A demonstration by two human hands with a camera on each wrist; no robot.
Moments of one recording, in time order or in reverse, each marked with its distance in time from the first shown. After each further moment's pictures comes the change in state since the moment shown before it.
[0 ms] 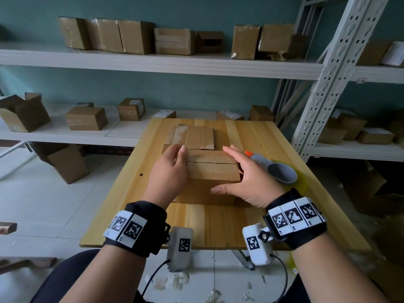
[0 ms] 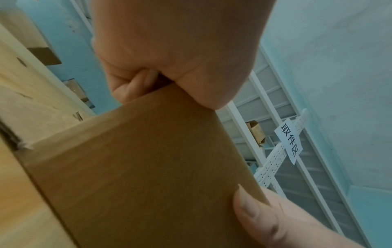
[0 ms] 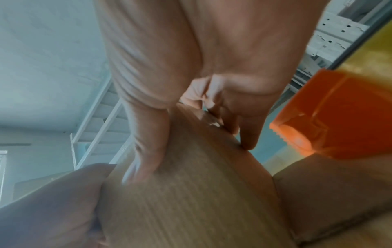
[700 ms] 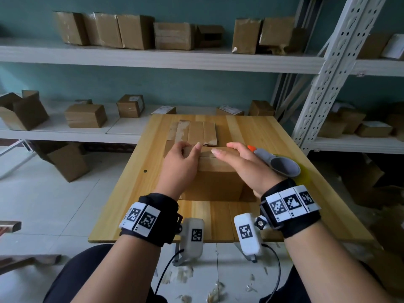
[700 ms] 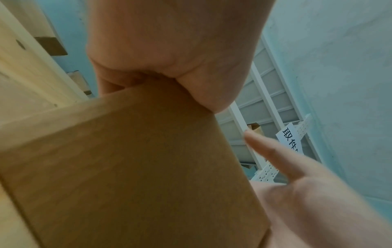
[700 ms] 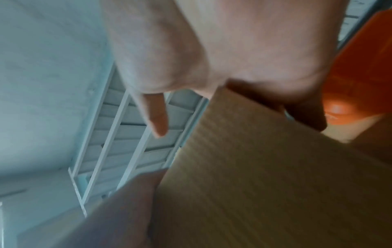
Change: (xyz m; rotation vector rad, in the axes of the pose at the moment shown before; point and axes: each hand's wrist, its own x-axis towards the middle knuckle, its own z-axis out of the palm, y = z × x) left_hand 0.010 -0.001 0.014 -0.038 0.000 -0.101; right_hand 0.007 -0.031 0.014 0.347 0.094 0.248
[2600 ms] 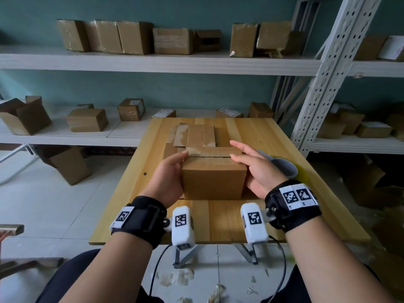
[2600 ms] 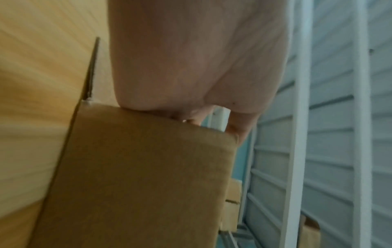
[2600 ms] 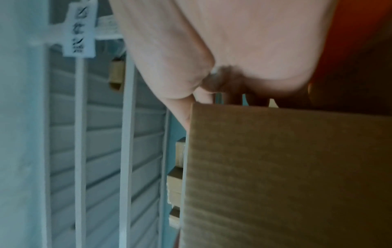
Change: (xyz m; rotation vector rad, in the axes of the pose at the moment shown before) left_hand -0.012 -0.004 -0.021 -0.839 -0.428 -0.386; right_hand 0.020 0.022 -0.018 0.589 0.007 0.029
